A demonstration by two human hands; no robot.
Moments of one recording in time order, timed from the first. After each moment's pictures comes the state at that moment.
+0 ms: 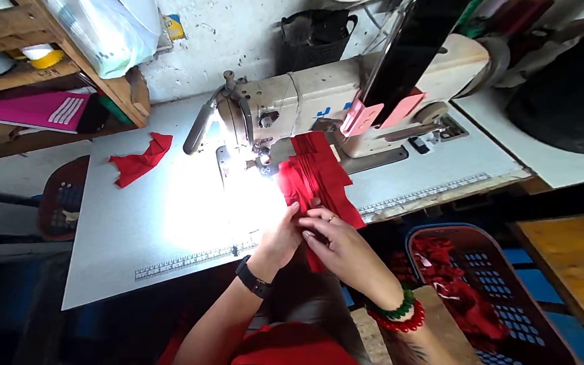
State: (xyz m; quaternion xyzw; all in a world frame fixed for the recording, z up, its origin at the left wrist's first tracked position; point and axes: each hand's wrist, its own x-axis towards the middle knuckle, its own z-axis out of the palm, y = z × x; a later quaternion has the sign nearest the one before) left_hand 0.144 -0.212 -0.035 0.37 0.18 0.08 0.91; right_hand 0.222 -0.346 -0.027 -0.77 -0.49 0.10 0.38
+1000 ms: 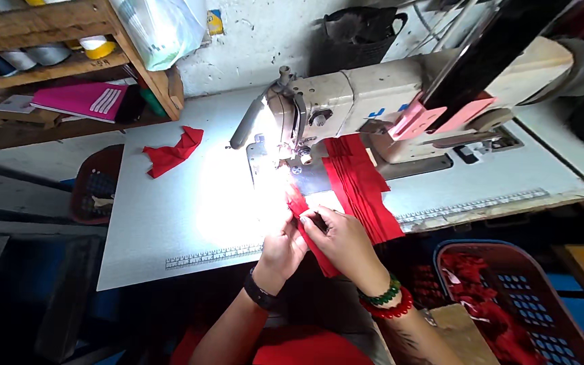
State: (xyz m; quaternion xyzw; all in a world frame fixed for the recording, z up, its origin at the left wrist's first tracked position) left_hand 0.098 -0.186 -0.058 0.20 0.14 0.18 0.95; right_hand 0.197 -0.281 -0.035 -0.80 -0.46 0.02 0.38
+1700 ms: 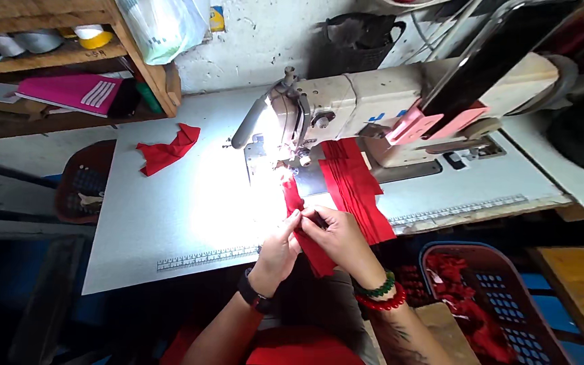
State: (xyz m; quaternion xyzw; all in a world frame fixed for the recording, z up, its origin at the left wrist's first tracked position) left_hand 0.096 -0.188 -0.043 0.31 0.20 0.17 0.91; right_hand 0.205 -0.278 -0.026 -0.75 -0.43 0.15 0.48
